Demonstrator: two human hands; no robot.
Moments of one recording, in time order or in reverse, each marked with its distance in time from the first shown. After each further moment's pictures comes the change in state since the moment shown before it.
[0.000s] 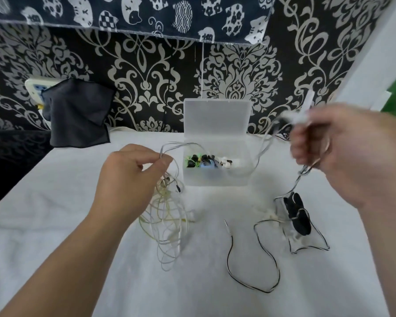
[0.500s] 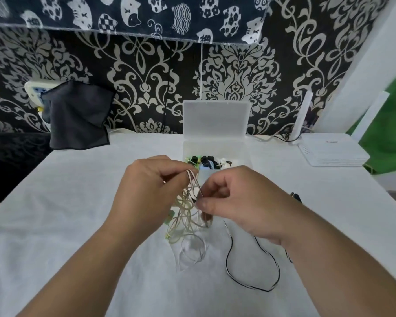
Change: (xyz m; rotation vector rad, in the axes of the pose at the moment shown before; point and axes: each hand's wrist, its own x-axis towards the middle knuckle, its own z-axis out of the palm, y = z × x) left_hand -0.016 0.014 0.011 -0.026 -0.200 0.157; right_hand -0.034 0.049 0.063 -0.601 -0.606 -0.005
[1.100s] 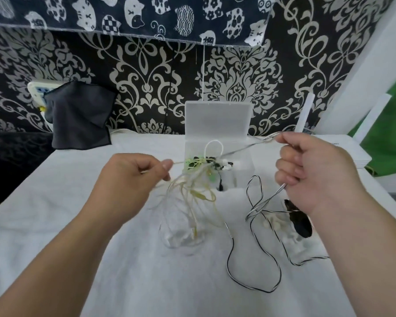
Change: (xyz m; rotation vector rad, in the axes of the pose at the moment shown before) left_hand 0.010 -0.010 -0.025 0.053 0.037 -0.153; right_hand 0.011 0.018 -0.054 1.041 0.649 0.151
